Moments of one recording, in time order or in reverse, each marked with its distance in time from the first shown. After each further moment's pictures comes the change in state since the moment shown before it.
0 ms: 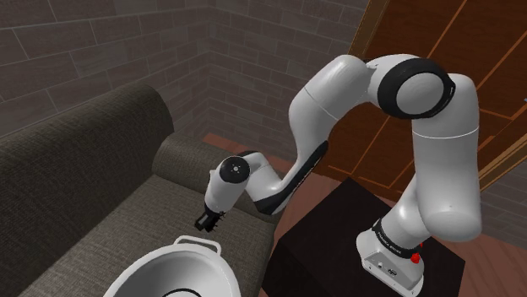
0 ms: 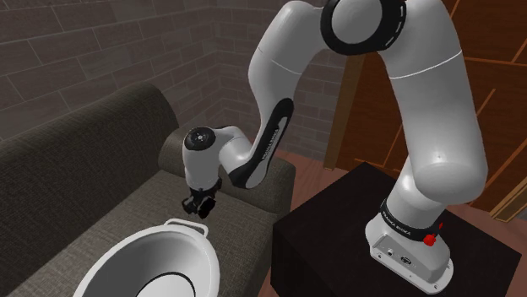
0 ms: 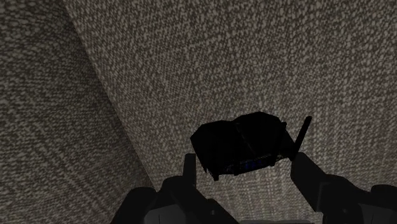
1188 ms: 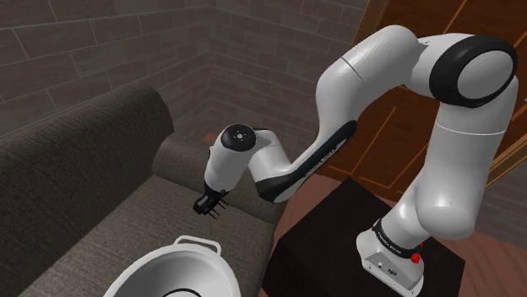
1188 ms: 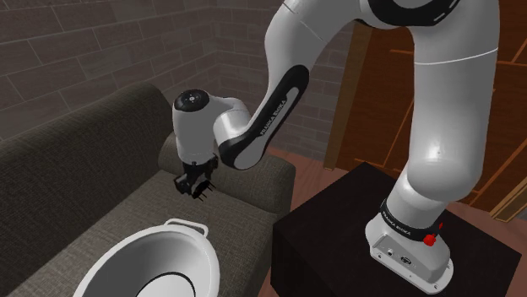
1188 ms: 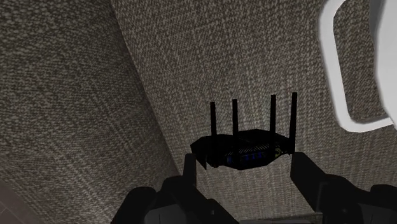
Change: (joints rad) arm -0.136 -0.217 0.176 -0.074 0.259 -0.117 -0.223
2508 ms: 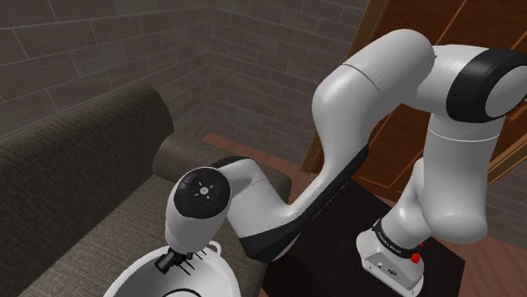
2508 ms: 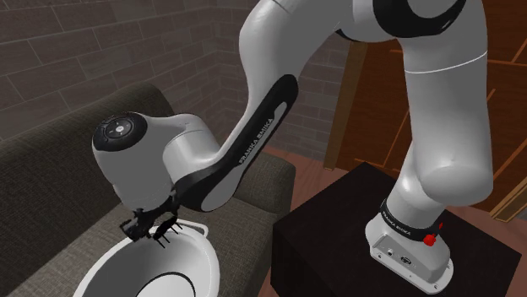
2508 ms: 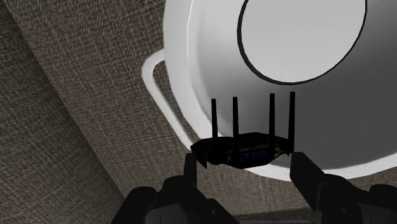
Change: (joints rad) arm 0.252 0.071 0.086 0.197 0.017 -0.232 0.223
